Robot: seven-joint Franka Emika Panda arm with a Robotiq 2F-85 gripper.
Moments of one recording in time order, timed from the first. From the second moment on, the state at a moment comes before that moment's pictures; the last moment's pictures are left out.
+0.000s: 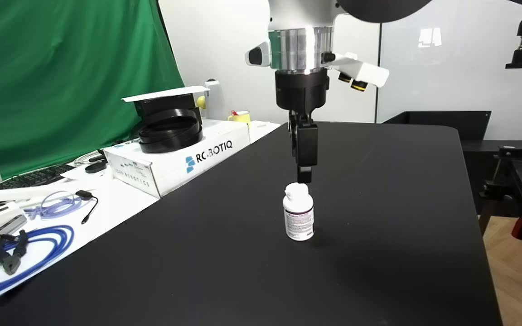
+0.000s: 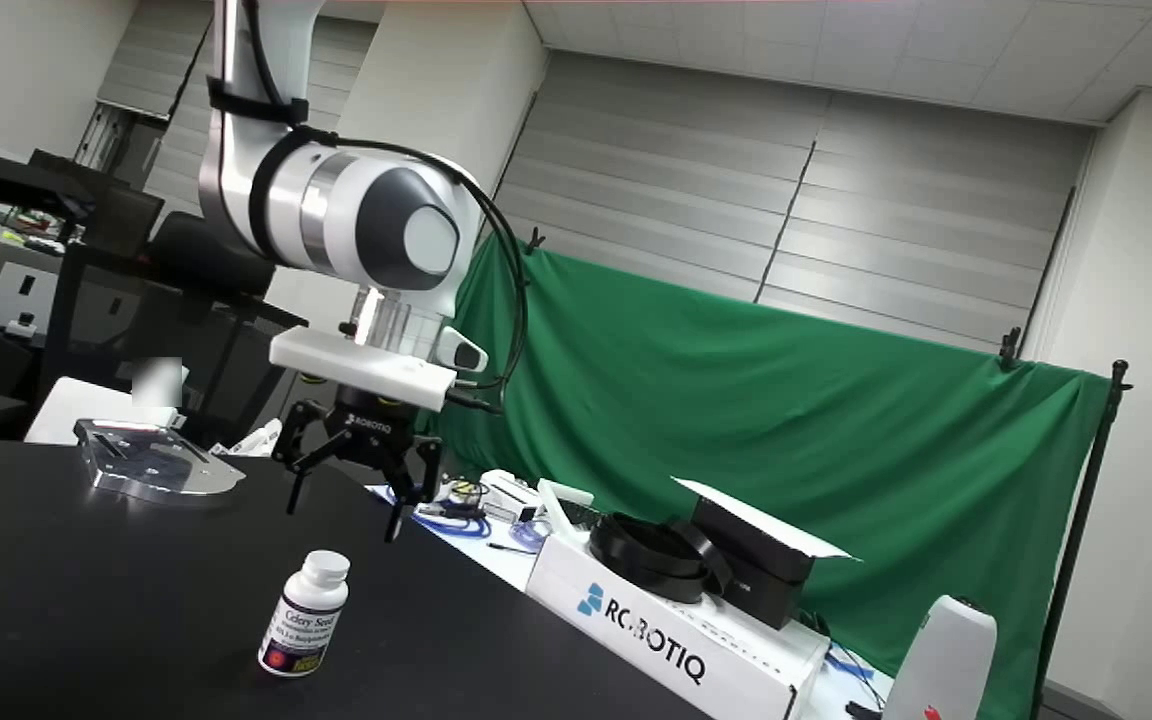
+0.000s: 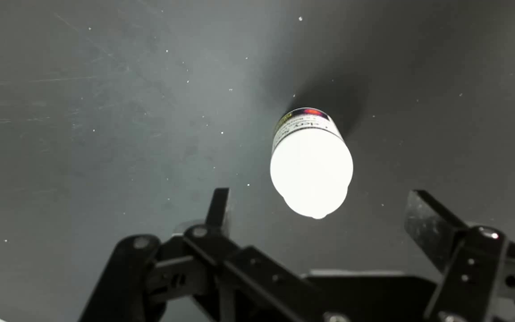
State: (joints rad) arm 0.08 0.21 0.08 -2.44 -0.16 2.75 -0.26
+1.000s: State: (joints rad) arm 0.07 0.32 0.08 -2.44 -0.16 2.88 -0.25
